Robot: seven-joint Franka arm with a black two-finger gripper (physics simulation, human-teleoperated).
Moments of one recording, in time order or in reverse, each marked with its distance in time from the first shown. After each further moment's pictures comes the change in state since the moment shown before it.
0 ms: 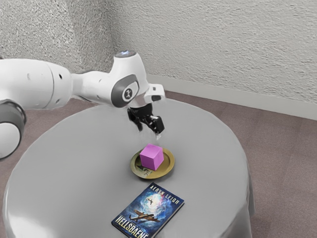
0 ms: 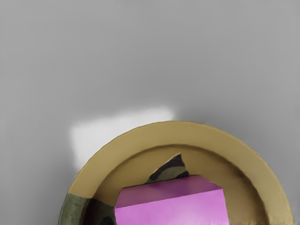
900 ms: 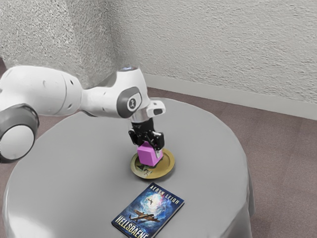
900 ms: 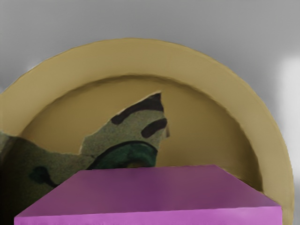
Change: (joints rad) arm 0.001 0.086 0.008 0.003 -0.152 -0.076 -0.044
